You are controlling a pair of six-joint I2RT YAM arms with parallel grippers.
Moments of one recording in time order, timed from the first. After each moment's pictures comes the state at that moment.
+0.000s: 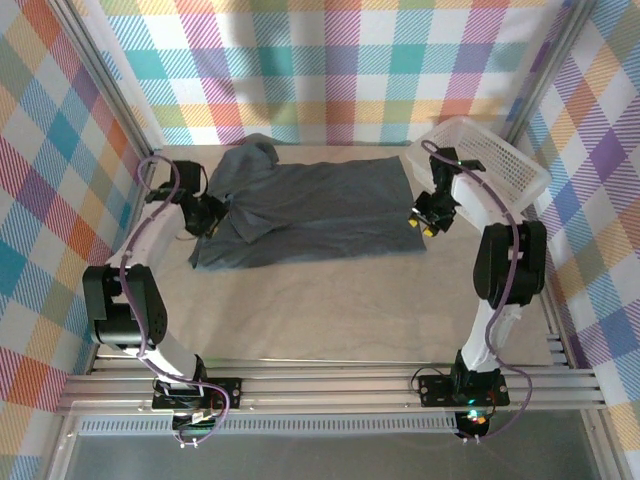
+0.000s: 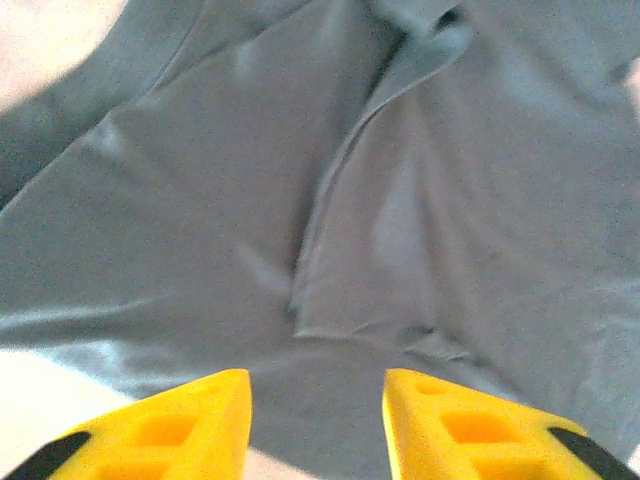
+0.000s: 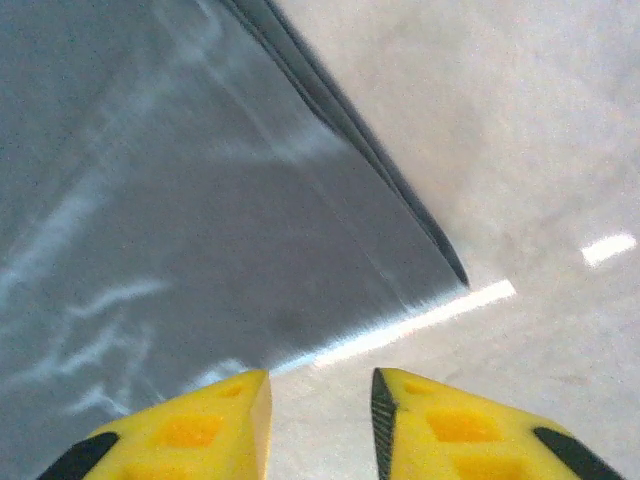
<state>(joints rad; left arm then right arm) 0.00 1.61 1.24 -0.74 0.13 -0.96 0.11 1.89 1.53 -1.05 -0.17 0.70</state>
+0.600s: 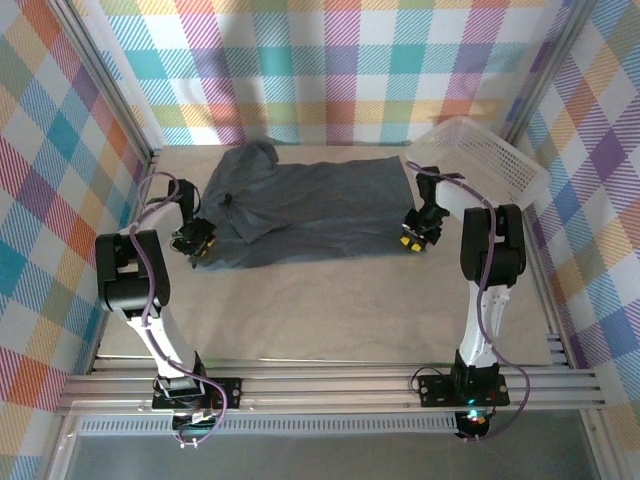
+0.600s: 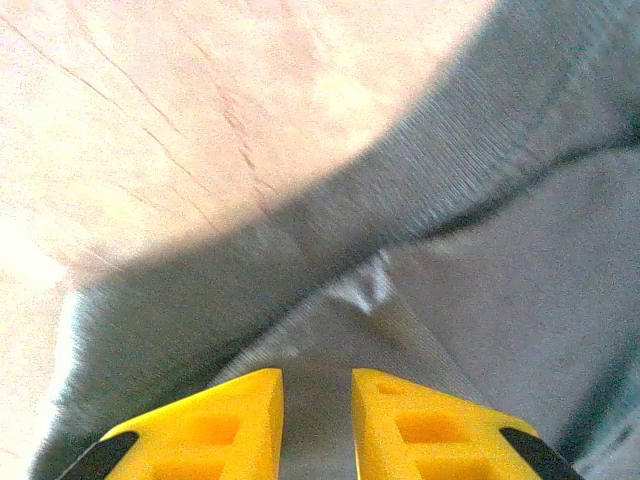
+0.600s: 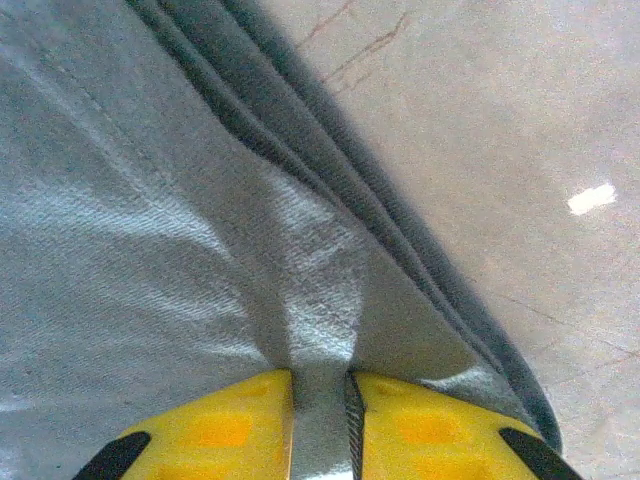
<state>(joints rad) 0.13 1.85 1.24 -0.74 0.03 -0.87 0.13 2.10 1.54 -1.00 -0.18 0.69</state>
